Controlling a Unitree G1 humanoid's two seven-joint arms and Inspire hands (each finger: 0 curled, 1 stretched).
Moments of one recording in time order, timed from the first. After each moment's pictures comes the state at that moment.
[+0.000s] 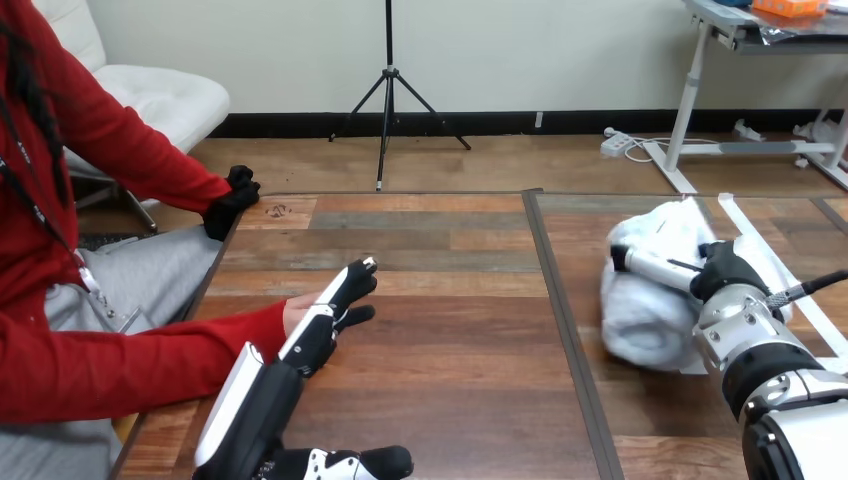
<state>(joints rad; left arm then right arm) 0.08 0.23 -0.10 0.63 0.01 -1.24 -0.21 -0.91 -0.31 0.06 1.38 -0.33 0.27 -0.25</state>
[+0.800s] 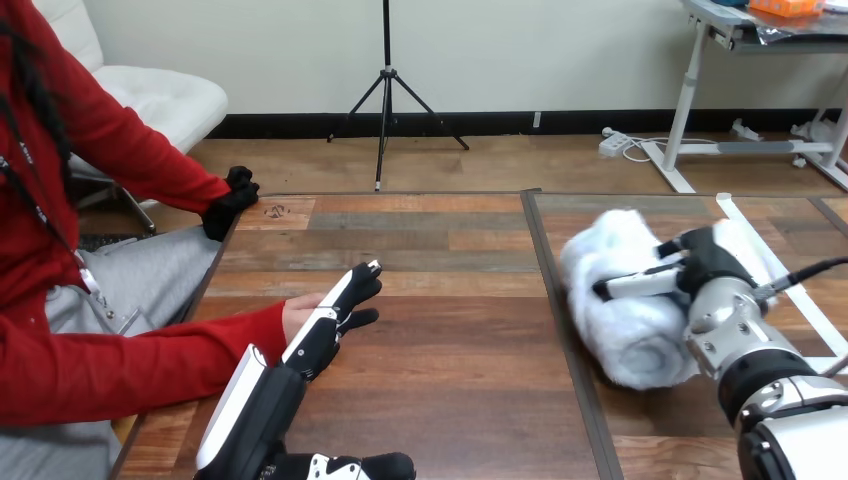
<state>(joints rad) 0.10 0.23 -0.10 0.60 0.01 -1.24 -0.23 -0.89 -0.29 0.09 1.37 -0.37 0.16 -0.23</state>
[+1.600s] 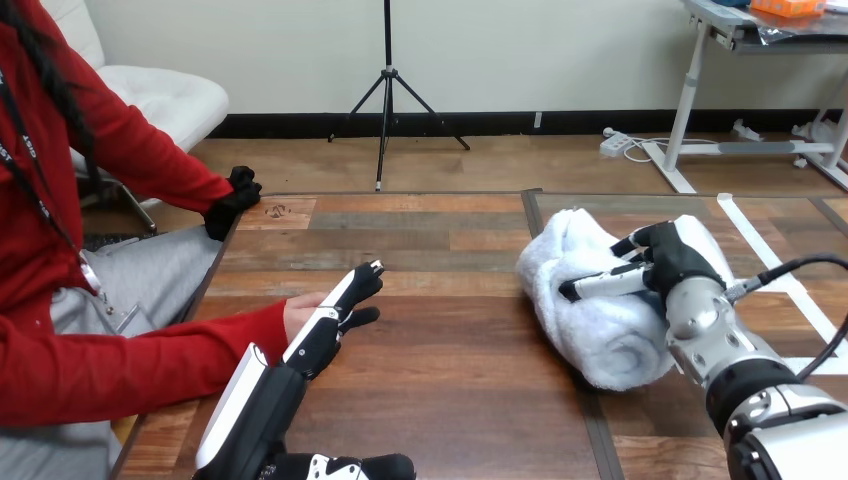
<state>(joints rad) 0.10 0.24 -0.10 0.59 0.01 -1.24 -0.23 -0.87 -0.27 0.09 1.36 -0.34 0.04 -0.17</state>
